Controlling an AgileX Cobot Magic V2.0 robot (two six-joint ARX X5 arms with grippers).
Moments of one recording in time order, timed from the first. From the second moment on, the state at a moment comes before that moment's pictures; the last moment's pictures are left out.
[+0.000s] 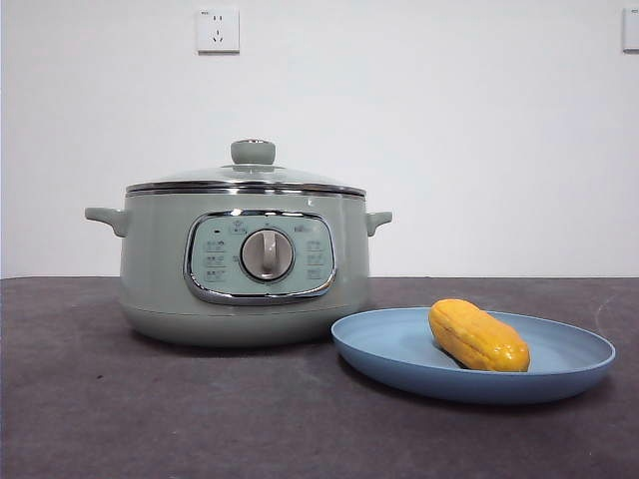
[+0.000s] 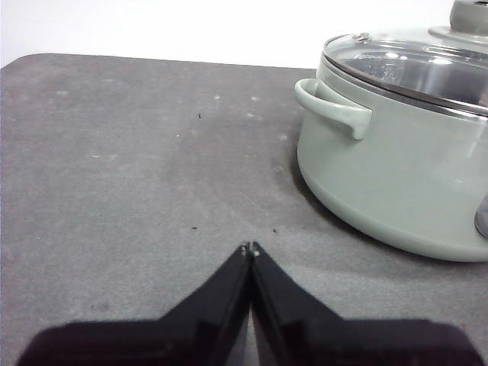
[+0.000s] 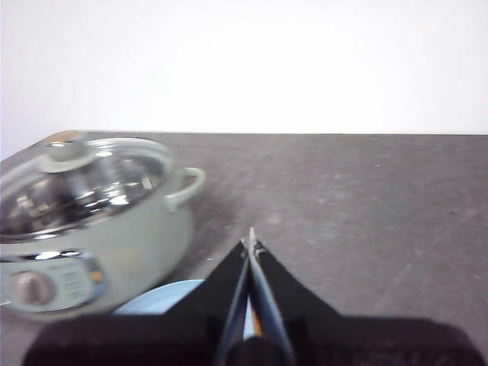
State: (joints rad) left arm 0.04 0.00 0.04 -0.23 0.13 -0.07; right arm 0.15 0.27 0.36 -0.18 -0.16 0.07
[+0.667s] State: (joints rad) left arm 0.04 0.00 0.04 -0.23 0.13 -0.07; right arm 0.07 0.02 0.02 -0.16 -0.15 0.10
